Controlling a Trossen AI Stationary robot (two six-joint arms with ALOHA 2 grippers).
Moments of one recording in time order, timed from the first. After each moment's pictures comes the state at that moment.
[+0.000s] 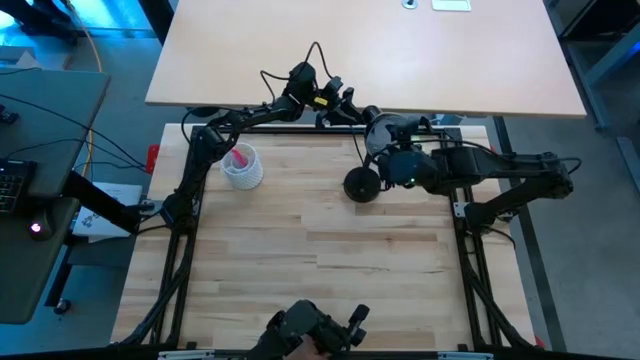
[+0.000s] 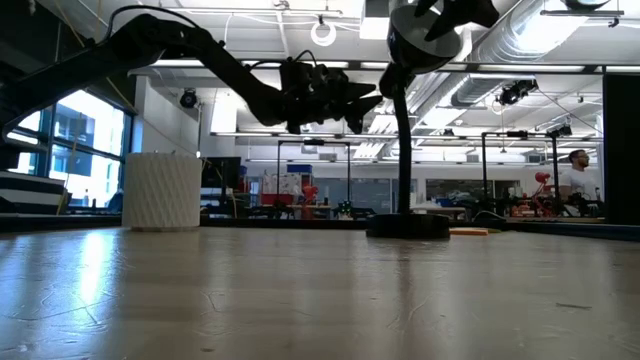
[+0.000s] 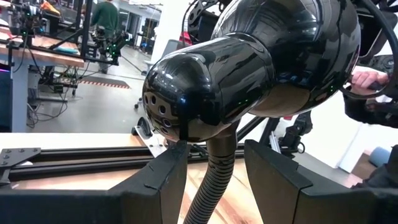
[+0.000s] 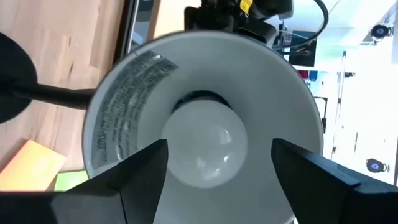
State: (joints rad) left arm 0.69 2.36 1.89 0.68 1.27 -0.44; right arm 0.05 1.31 1.41 -0.91 1.00 -0.81
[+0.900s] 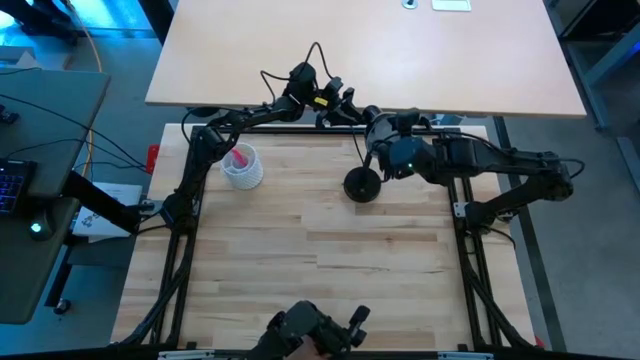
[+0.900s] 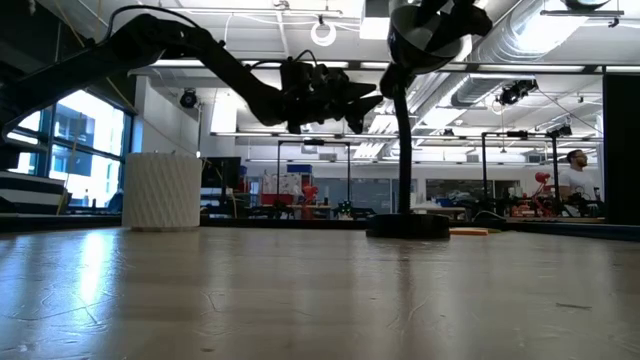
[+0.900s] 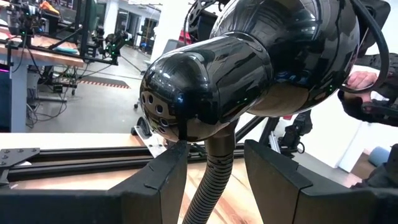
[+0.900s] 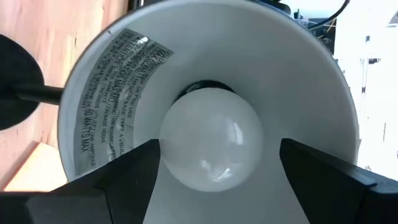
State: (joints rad) left arm 0.69 2.36 1.89 0.68 1.27 -0.44; right arm -0.05 1.31 1.41 -0.90 0.90 -0.79
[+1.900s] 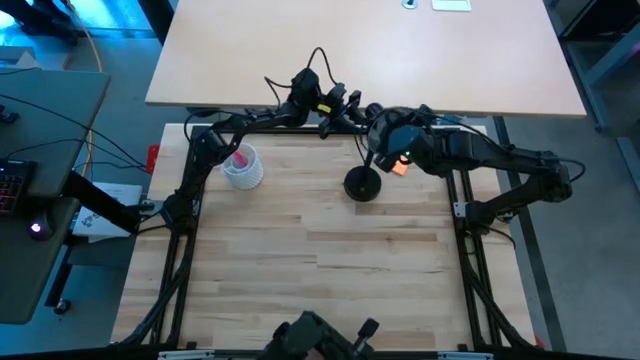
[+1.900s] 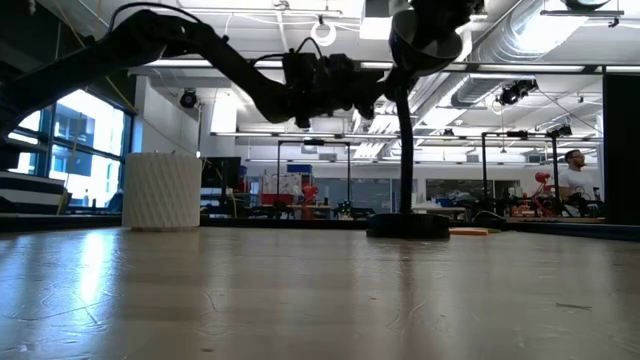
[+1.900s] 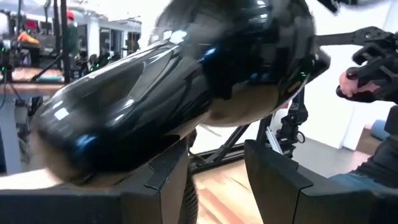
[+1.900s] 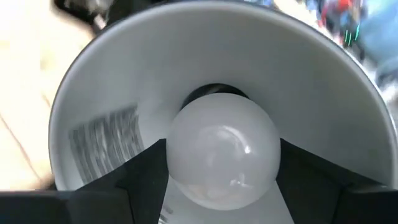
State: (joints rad) left arm 0.64 2.35 1.89 0.78 1.27 -0.37; right arm -0.14 1.32 1.41 -0.89 0.82 0.02
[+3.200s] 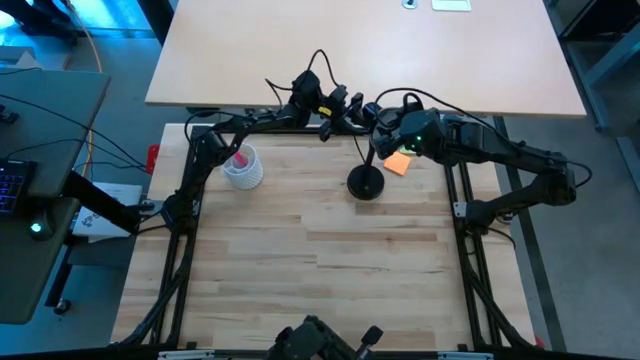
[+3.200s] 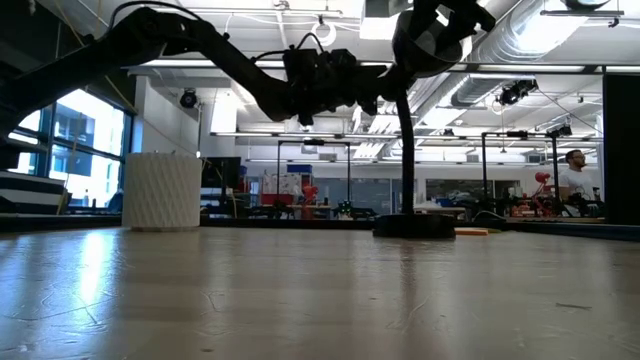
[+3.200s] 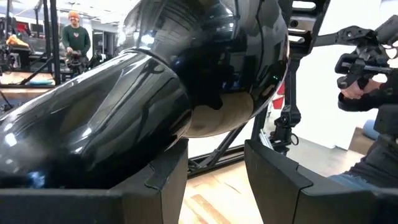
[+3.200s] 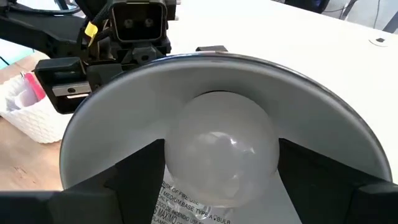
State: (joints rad) left arm 0.62 2.35 1.89 0.81 1.27 -0.41; right arm -0.22 1.26 1.41 -0.84 0.64 0.45
